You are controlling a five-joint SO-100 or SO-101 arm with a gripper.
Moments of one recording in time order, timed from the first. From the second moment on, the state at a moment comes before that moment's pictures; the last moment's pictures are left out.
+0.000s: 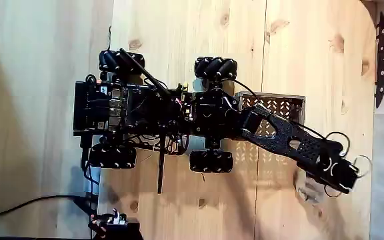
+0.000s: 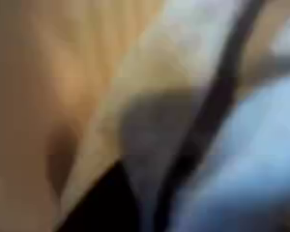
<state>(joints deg) 27.5 22.3 45.7 63.3 -16.1</state>
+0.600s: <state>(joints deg) 23.6 61.3 30.5 85.9 14.4</state>
